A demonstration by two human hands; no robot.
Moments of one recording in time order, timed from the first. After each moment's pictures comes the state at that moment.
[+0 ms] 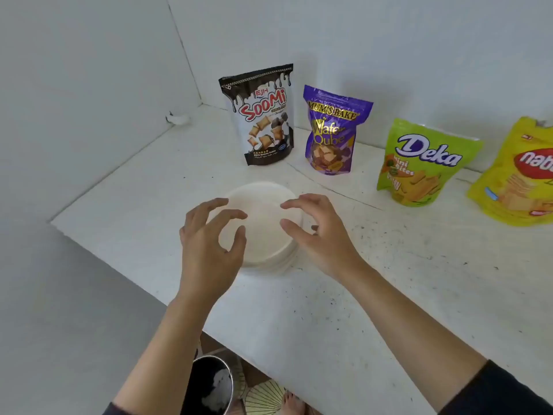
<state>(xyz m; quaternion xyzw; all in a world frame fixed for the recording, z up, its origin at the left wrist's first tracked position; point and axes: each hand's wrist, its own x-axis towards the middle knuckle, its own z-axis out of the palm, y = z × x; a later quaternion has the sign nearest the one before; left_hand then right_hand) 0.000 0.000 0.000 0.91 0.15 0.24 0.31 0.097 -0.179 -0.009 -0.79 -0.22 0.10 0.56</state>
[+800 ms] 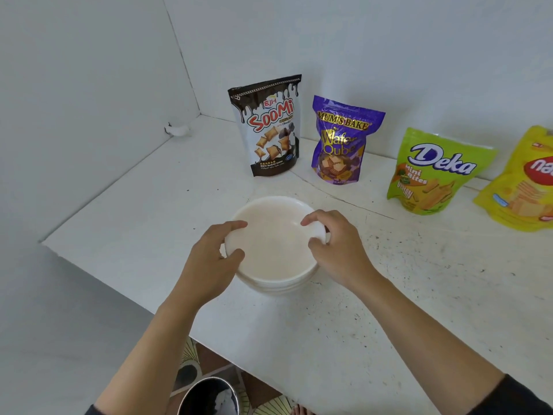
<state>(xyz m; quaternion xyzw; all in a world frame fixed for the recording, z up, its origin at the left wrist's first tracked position) 0.013 0.058 -0.001 0.86 0.17 0.05 0.48 0.102 -0.155 -0.012 -0.87 -0.15 0.08 0.47</state>
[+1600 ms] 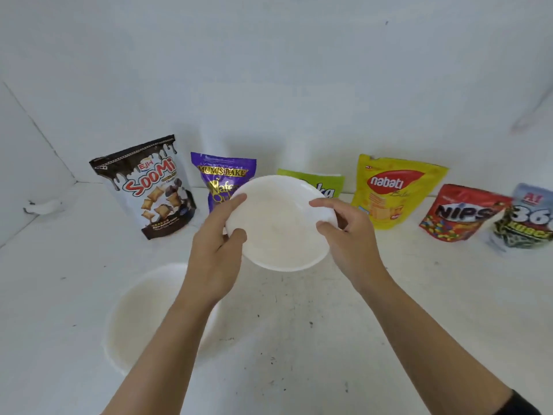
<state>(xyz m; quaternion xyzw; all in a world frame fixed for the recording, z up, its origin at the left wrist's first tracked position) 0.117 -0.096 0.065 0.80 -0.04 0.11 0.59 0.128 -0.302 0.052 -0.78 0.04 -0.14 0.62</state>
